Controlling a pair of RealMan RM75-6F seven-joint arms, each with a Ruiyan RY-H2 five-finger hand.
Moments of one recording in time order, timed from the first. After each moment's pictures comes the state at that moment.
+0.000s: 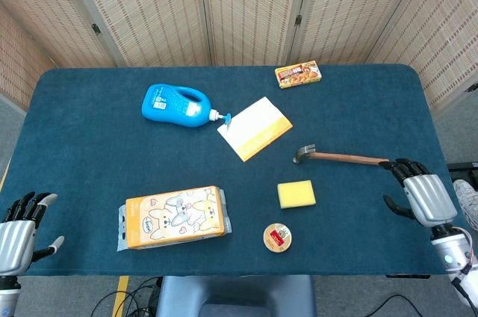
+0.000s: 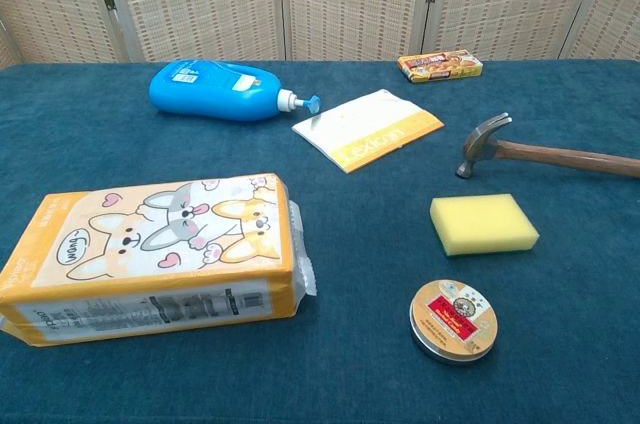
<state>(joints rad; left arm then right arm) -0.04 -1.13 -0.03 -1.68 1.50 1.53 0.19 0.24 -1.07 0.10 -1.55 -1.53 1.26 0.09</state>
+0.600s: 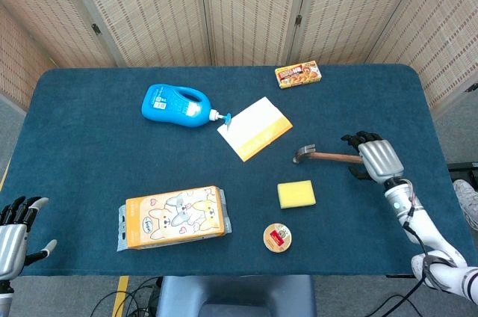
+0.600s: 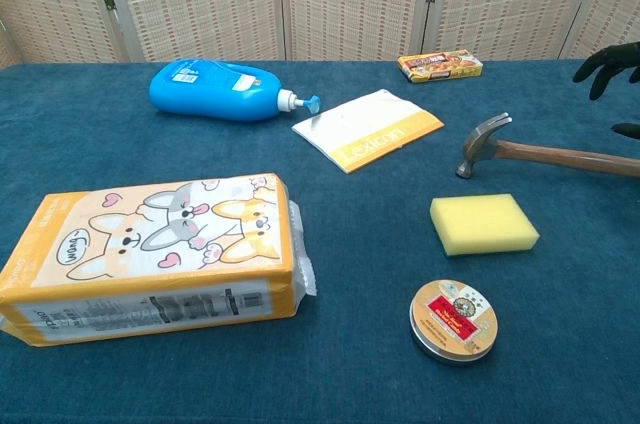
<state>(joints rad) -0.02 -1.12 -0.02 -1.69 1.47 1.54 0.19 0.53 -1.31 0.19 -1.26 -1.37 0.93 0.04</state>
